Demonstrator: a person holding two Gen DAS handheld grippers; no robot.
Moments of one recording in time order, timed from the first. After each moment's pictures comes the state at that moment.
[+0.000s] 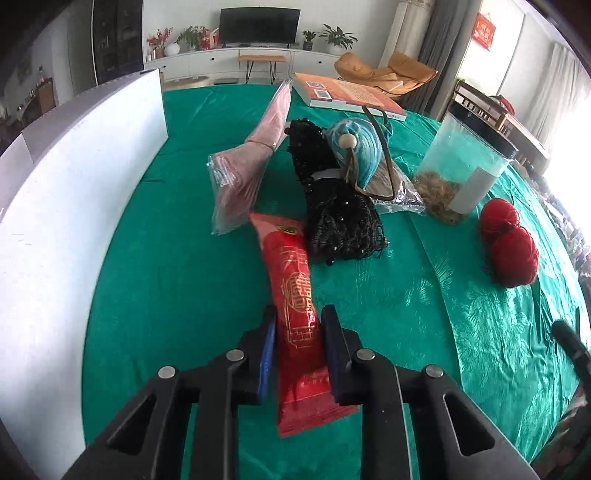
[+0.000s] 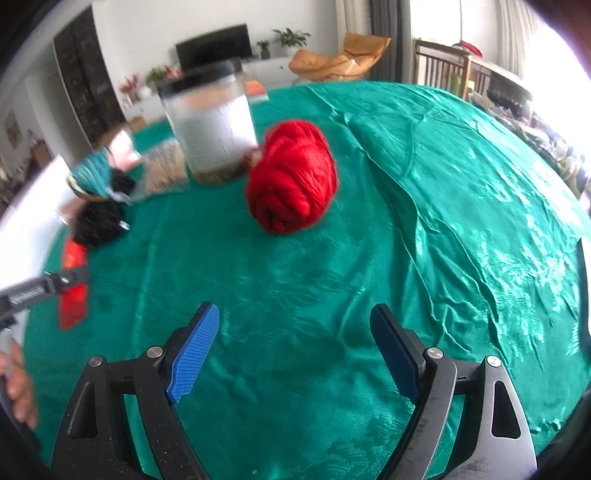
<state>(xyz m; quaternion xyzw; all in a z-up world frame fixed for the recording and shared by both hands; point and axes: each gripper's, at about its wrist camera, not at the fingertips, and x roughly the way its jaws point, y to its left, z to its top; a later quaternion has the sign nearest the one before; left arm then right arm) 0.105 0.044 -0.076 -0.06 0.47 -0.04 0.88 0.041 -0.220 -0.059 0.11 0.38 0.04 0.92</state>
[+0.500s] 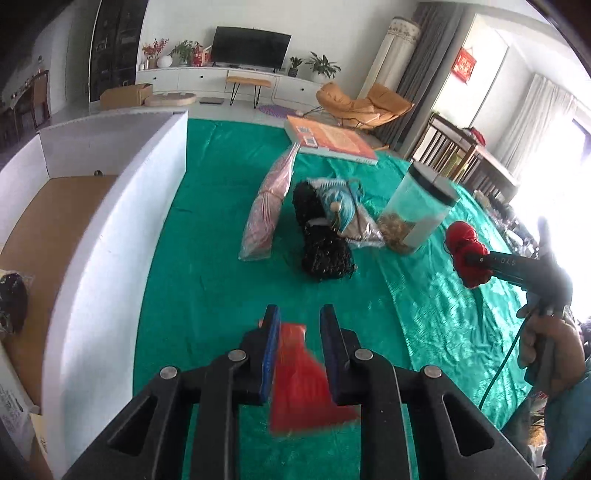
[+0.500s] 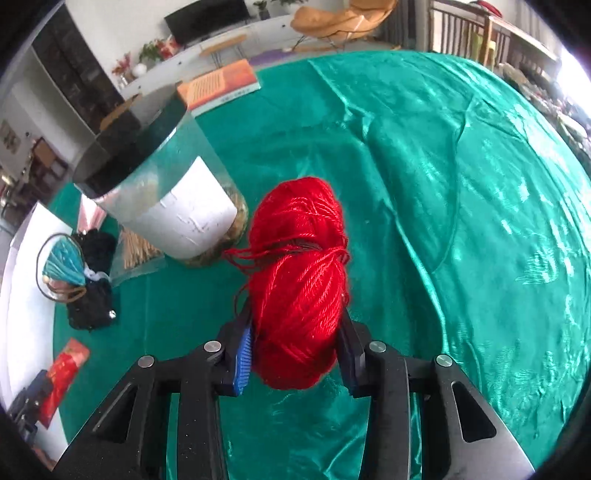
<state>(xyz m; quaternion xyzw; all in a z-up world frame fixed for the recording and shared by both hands) 0.058 0.095 -0.008 -0.12 0.42 -0.09 0.90 0.173 -0.236 -0.038 0.09 0.49 0.01 0.87</state>
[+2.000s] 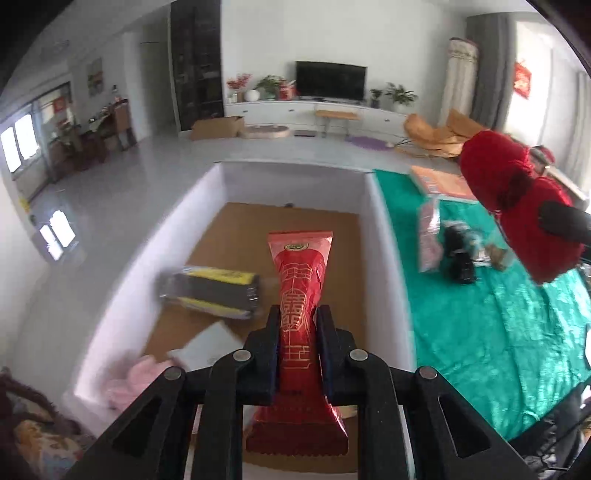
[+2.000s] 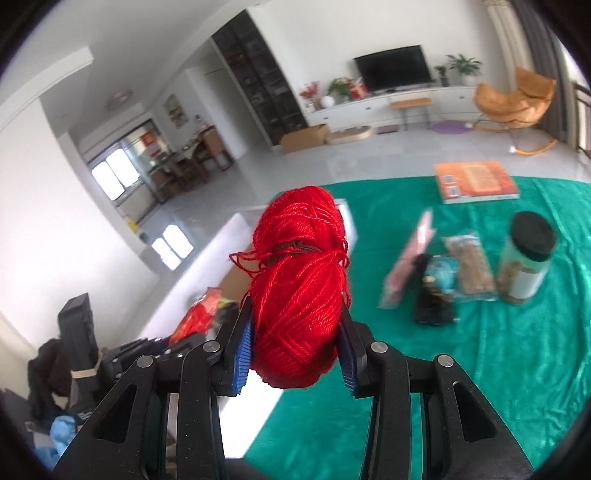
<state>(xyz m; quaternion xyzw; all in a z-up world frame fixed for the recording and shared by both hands) -0.066 0.268 0.056 -0.05 0.40 0.12 0.91 0.024 0.032 0.107 0.09 0.38 0.39 0.83</state>
